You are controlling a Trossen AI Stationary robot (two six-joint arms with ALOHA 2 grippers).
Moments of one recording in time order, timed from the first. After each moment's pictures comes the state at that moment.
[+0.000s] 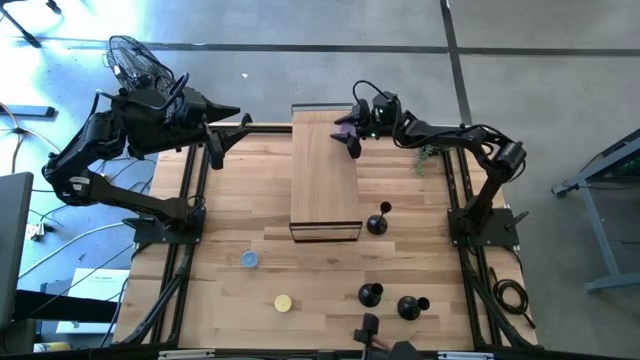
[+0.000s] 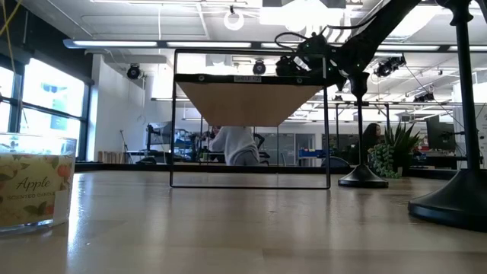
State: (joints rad) left arm 0.13 1.02 1.67 -0.89 -0.35 -0.19; right arm -0.70 1.74 1.05 0.36 -0.48 -0.11
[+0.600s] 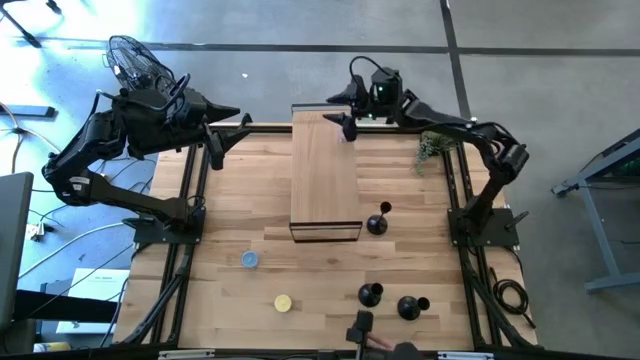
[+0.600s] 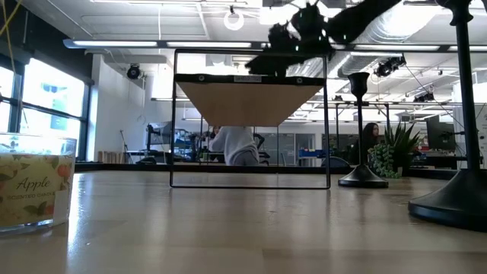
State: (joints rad) left arm 0.13 1.02 1.67 -0.90 -0.35 -0.19; right arm -0.68 1.70 1.36 0.10 -0.49 -0.20
